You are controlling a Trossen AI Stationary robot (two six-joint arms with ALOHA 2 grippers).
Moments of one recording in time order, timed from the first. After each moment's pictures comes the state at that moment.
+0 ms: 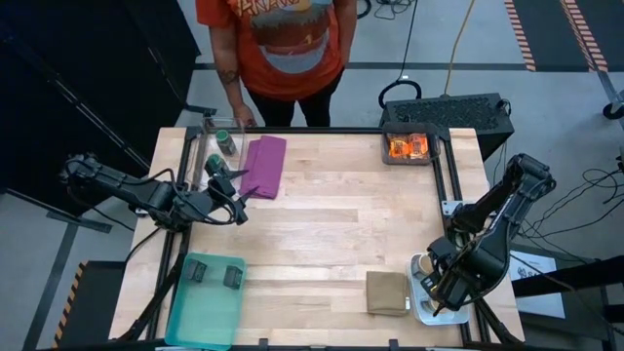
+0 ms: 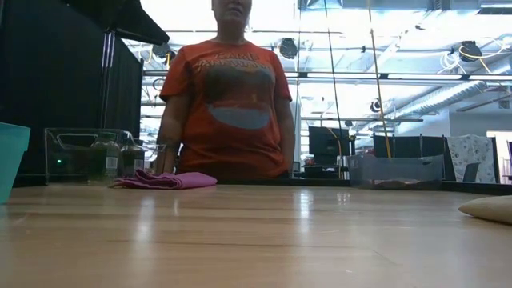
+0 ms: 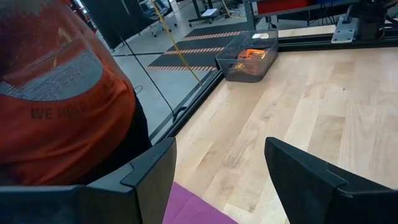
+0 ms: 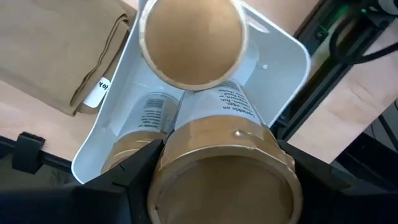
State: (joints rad) left arm -0.32 0.84 0.68 -0.30 -0.91 -0.07; right arm 0.93 1.37 1.18 -1.41 -0.16 1.97
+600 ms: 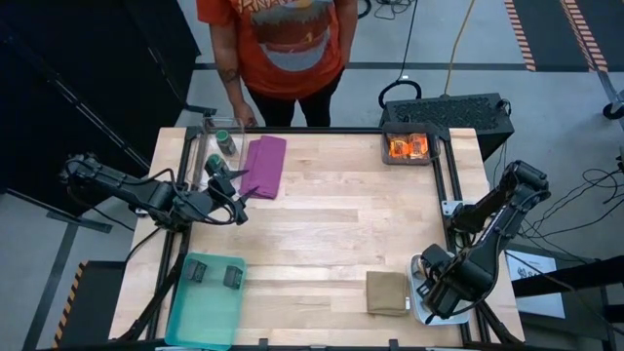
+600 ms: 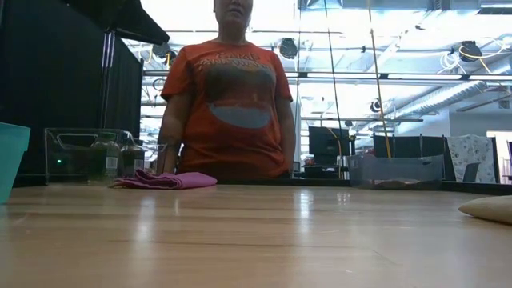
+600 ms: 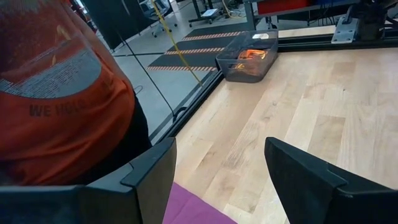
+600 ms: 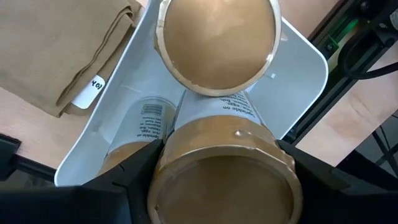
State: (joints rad) left arm -0.32 0.84 0.68 -0.30 -0.91 -0.07; right arm 0.92 1.46 1.18 -1.39 -0.15 1.88
